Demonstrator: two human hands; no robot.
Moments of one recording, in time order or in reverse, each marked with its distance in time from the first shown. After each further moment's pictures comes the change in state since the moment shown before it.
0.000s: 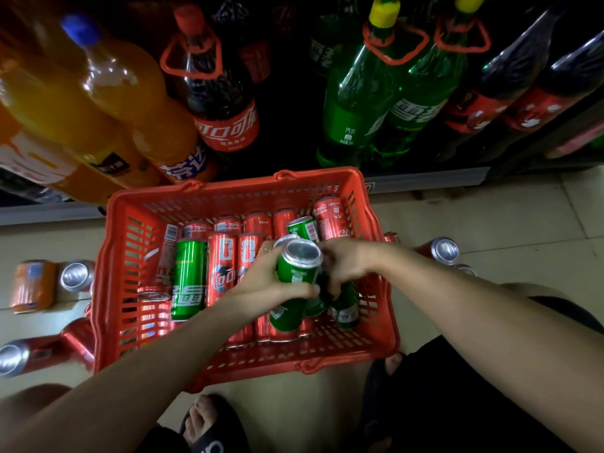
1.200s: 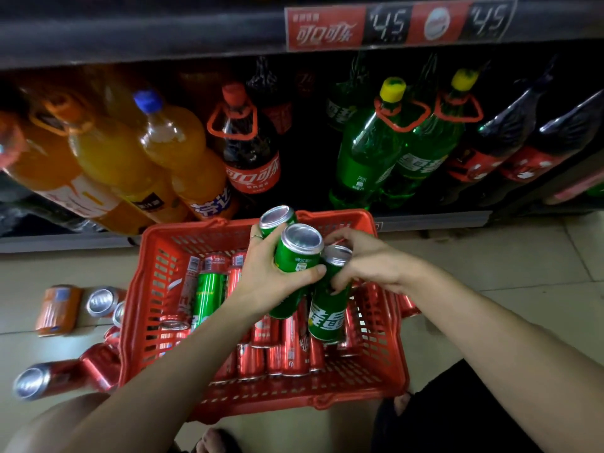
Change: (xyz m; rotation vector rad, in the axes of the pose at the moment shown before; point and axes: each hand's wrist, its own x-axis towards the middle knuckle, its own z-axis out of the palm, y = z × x) left_hand 0.003 0.053 -0.031 0.116 0.357 0.303; right_hand -0.036 -0.013 -0.035 0.609 0.351 -0.147
